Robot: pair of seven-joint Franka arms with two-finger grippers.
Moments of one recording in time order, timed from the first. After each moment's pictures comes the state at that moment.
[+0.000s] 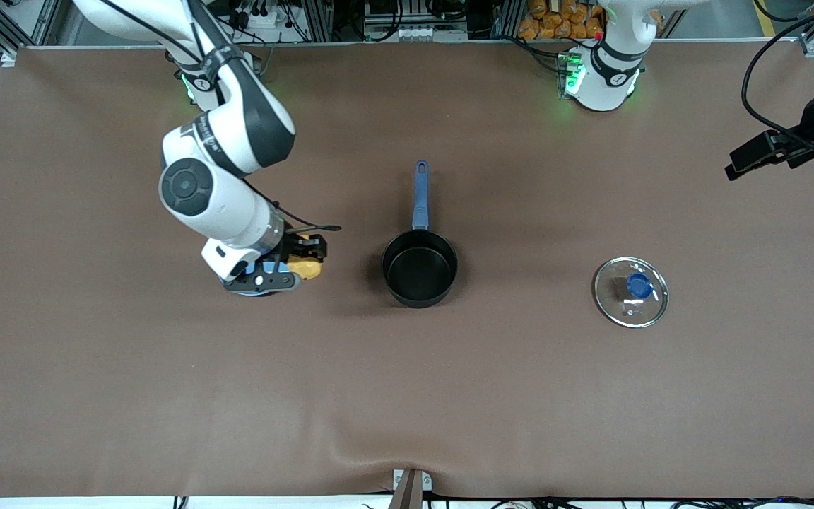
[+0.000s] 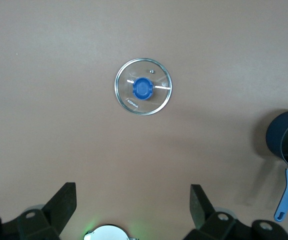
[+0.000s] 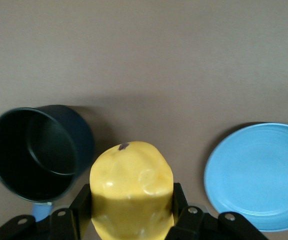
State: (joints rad) left arm 0.02 -0.01 -0.06 -1.53 -0.02 1.46 -0.26; right arm 0.40 0.38 0.08 -1.66 0.18 2.06 0.41
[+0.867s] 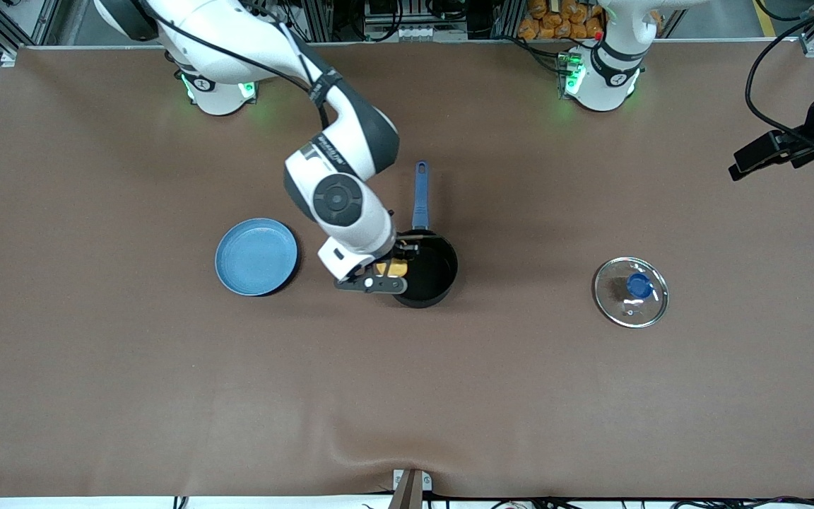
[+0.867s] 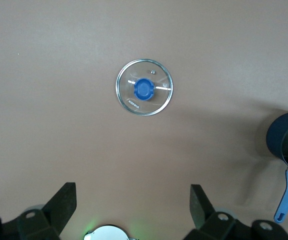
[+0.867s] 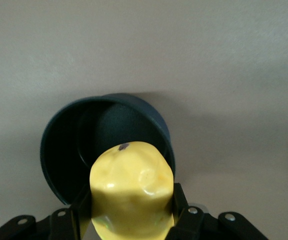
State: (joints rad) left arm 0.03 -0.01 -0.06 -1.53 -0.02 1.46 -0.26; right arm 0.63 0.71 0.08 -1.29 0.13 2.00 0.72
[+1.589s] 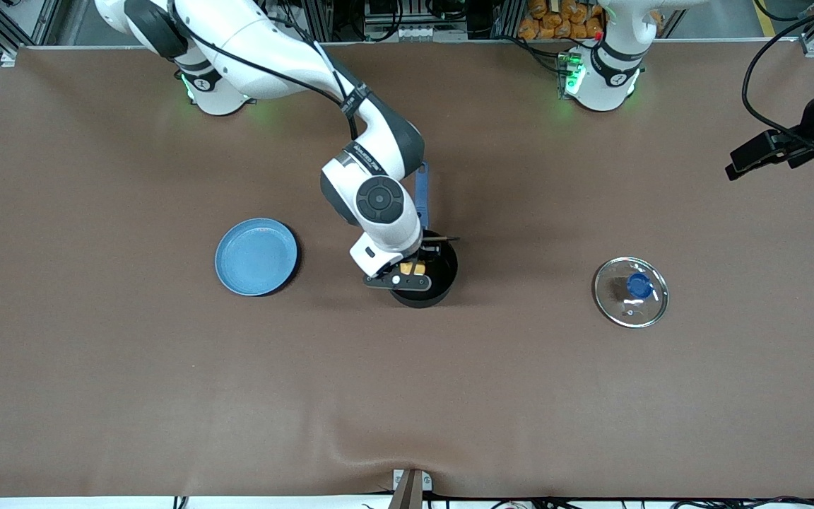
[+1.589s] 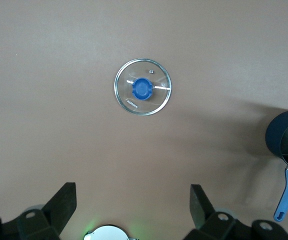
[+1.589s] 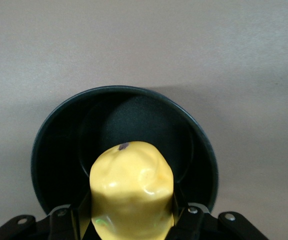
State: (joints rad) left arm 0.02 -0.01 -0.07 -1.53 -0.02 1.46 -0.26; right arm 0.69 0.83 0.07 -1.22 0.09 2.07 0.79
